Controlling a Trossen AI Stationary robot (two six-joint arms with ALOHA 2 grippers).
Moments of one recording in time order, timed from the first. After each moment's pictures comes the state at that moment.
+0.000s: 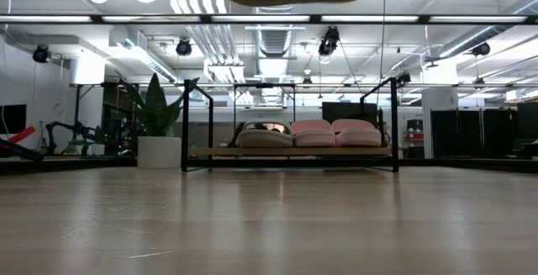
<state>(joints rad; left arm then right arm) -0.53 1.49 0.72 0.93 -0.92 0.70 0.91 1.41 1.45 -0.66 1.10 0.11</state>
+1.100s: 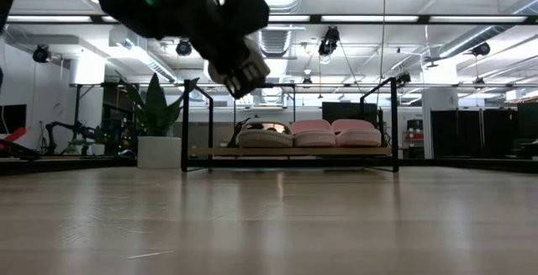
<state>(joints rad) -0.17 1.82 0.94 0.87 -1.57 0.90 0.91 1.41 1.45 -0.91 1.19 0.29</state>
